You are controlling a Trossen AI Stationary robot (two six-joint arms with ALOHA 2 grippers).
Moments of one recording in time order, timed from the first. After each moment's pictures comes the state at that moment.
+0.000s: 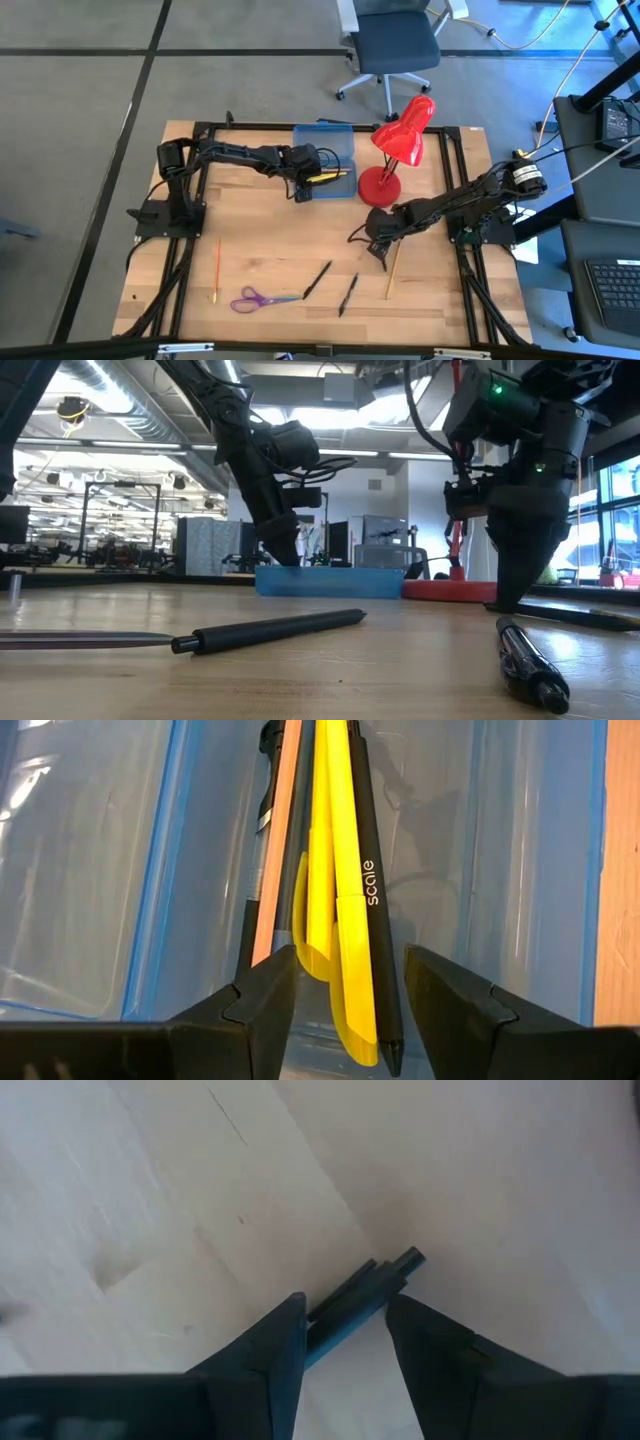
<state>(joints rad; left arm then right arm) 0.34 1.85 1.12 -0.31 -0.09 0.20 0.18 1.59 0.71 -0.43 0.10 0.73</state>
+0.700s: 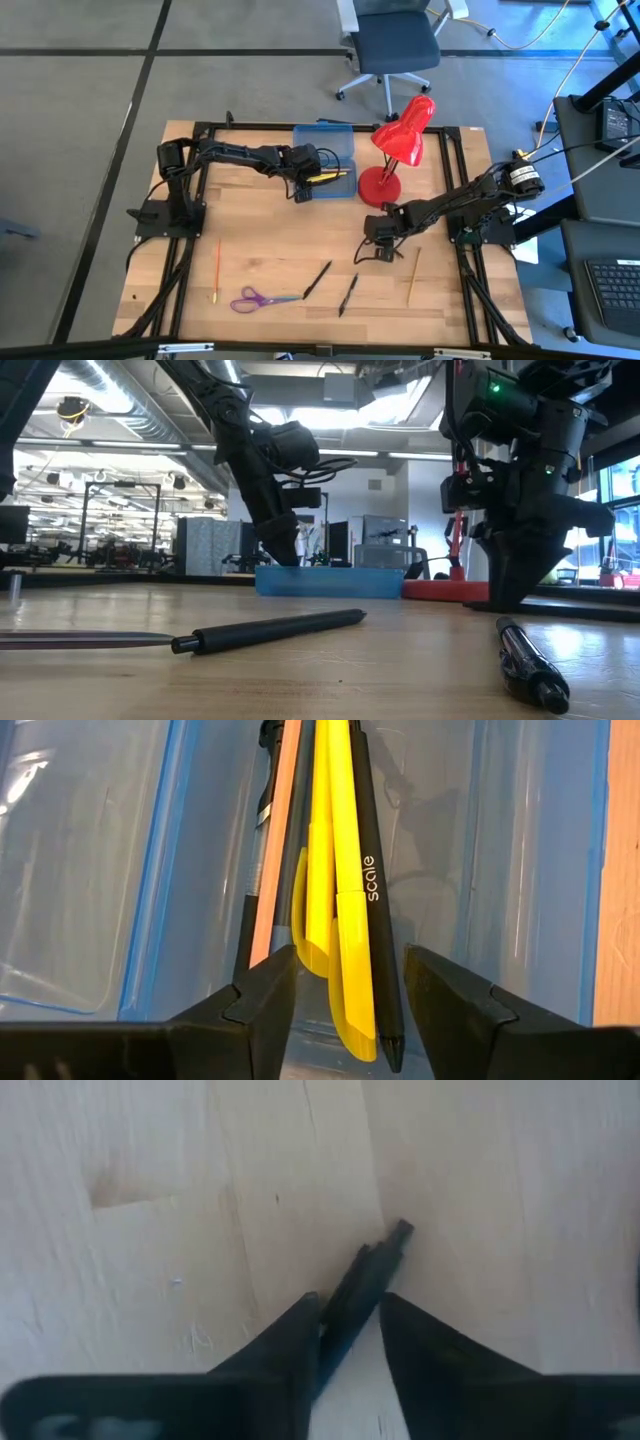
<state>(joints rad) 0.34 1.85 1.12 -0.32 -0.09 0.20 0.20 1.59 0.75 -0.44 0.12 0.36</state>
